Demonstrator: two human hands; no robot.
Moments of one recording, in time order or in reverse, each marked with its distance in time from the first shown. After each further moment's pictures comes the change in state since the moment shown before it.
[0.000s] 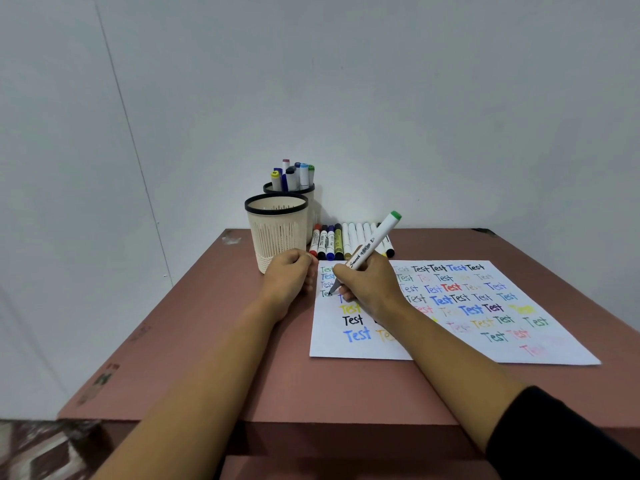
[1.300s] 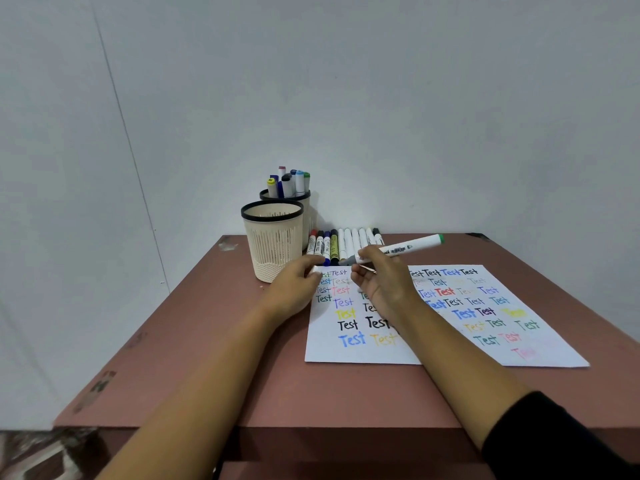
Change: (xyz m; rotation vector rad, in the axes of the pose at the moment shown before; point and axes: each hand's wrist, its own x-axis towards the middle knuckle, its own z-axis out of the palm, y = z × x) left_hand -0.004 0.004 0.001 0.456 -0.174 0.172; right_hand 0.000 -0.022 -0.019 0.677 0.075 0.202
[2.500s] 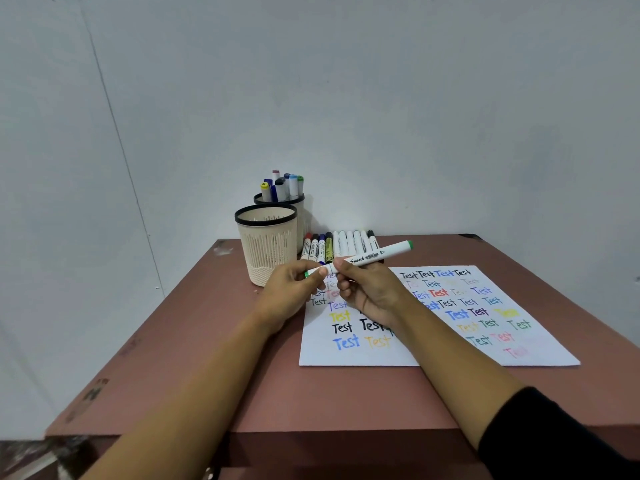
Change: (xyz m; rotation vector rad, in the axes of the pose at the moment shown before) left_hand -0.007 0.003 0.003 -0.354 0.005 0.062; right_hand 0.001 0.004 -0.008 -0.128 -0.266 0.146
